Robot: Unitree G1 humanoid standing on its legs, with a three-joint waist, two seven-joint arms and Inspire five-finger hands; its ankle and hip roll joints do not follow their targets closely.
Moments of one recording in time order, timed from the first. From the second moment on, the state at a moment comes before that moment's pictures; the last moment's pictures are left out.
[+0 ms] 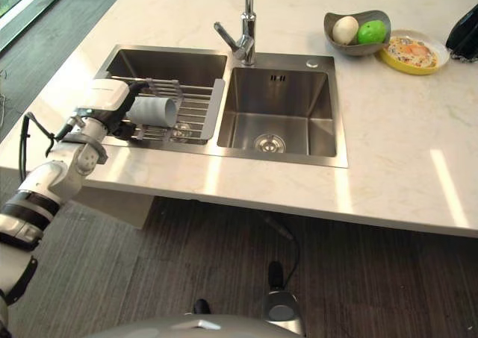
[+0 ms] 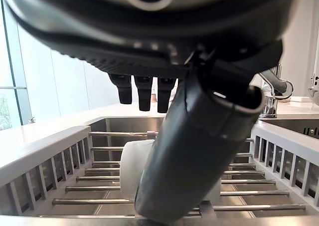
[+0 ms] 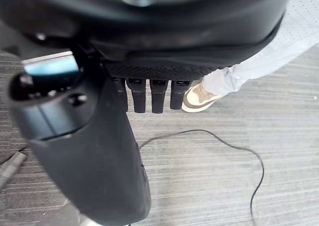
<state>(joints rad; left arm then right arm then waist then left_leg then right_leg) -0.66 0.86 -0.47 0.50 0.62 0.03 0.18 0.08 -0.36 0.06 1.41 0.28 0.03 0.10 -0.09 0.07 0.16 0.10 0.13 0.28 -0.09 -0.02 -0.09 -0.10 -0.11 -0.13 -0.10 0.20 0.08</state>
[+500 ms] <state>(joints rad) -1.01 0.90 -0.75 0.79 0.48 0.05 0.15 0.01 -0.40 0.06 1.38 0.28 0.02 0.08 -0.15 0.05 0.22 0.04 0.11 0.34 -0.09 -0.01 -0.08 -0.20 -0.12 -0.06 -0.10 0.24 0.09</state>
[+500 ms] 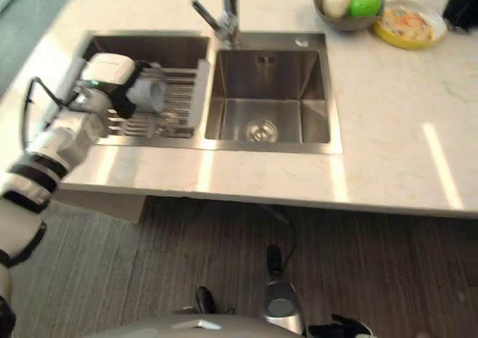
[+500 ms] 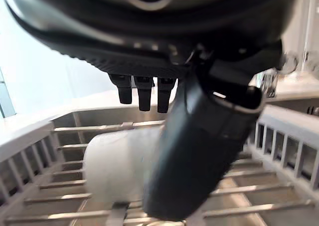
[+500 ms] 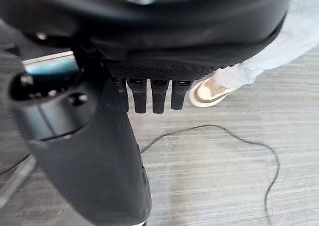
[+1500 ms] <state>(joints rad) -1.20 0.82 -0.90 1.11 0.37 0.02 0.09 0.03 -0.36 0.12 1.35 0.32 0.01 0.11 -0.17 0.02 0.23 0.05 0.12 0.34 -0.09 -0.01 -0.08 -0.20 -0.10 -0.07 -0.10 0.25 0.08</state>
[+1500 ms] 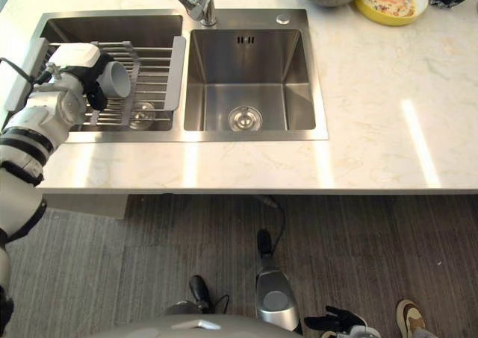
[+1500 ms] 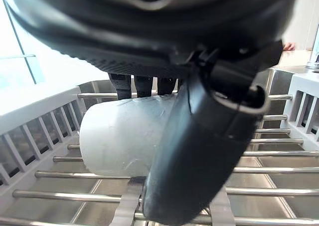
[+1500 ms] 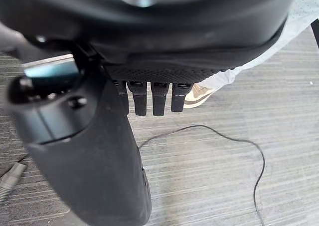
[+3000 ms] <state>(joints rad) 0.02 0.63 0.29 0.13 0.05 -0.07 0.38 0.15 -0.36 0.04 1.16 0.24 -0.03 0.06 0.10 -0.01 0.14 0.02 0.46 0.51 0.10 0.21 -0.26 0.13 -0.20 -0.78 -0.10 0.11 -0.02</state>
